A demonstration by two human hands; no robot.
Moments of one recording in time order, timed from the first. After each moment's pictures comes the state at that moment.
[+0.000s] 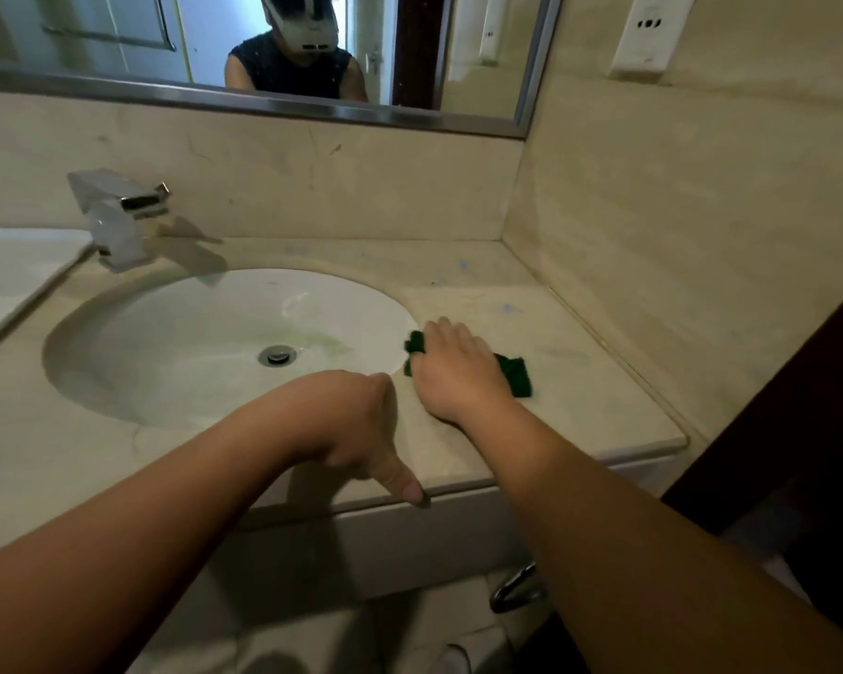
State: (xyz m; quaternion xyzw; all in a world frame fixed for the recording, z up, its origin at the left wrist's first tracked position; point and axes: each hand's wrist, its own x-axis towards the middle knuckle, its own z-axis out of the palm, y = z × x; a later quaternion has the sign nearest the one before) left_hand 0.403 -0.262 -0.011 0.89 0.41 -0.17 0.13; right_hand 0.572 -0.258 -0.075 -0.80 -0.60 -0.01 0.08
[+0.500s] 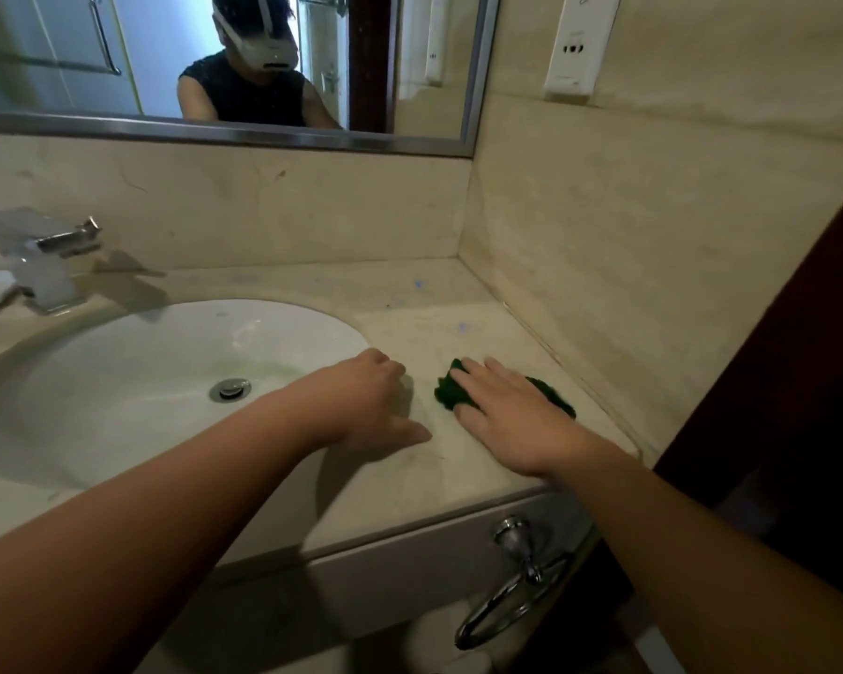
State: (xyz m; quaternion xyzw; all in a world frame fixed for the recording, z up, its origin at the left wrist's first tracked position) left_hand 0.471 -0.231 -0.015 0.94 0.33 -0.05 0.10; right_hand 0.662 -0.342 -0.046 -0.76 -0.64 0.09 0.07
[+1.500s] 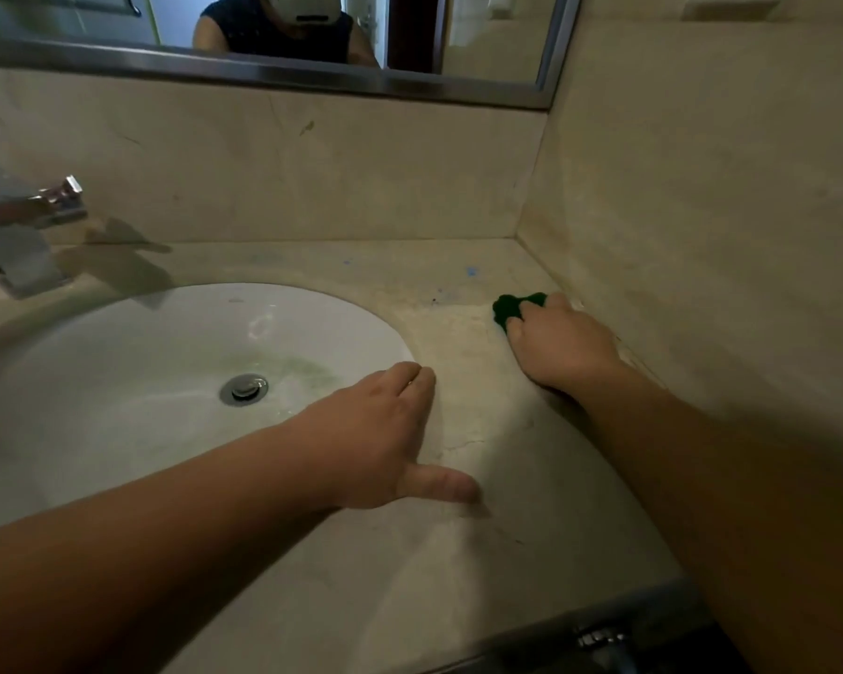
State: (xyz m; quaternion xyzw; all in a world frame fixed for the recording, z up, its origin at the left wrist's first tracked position) left_hand 0.463 -0.172 -0.055 0.96 0.26 -0.02 0.10; right_hand 0.708 -0.202 -0.044 -0.85 -0.53 -0.05 0.00
